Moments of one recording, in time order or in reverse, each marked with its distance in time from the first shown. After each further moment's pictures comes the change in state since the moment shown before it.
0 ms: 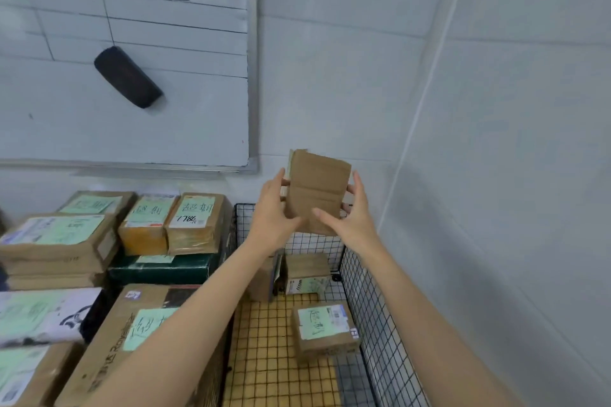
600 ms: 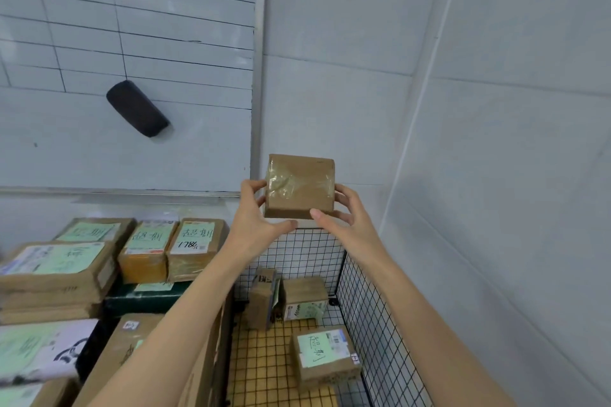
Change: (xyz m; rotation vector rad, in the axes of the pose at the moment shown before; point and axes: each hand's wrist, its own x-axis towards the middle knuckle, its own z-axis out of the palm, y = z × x) left_hand -0.004 0.022 -0.058 -0.276 0.025 0.040; right_hand -0.021 -0.070 0.002 0.047 -0.053 -0.027
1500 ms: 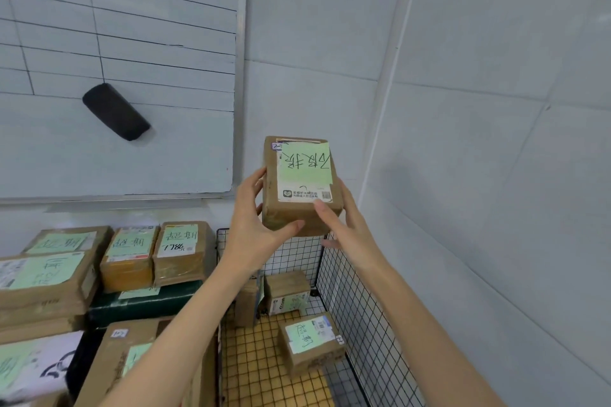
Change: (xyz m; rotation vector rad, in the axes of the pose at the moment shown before) left_hand -0.041 0.024 -0.012 -0.111 -0.043 0.258; right_hand -0.069 -0.054 0.021 0.047 0.070 -0.031
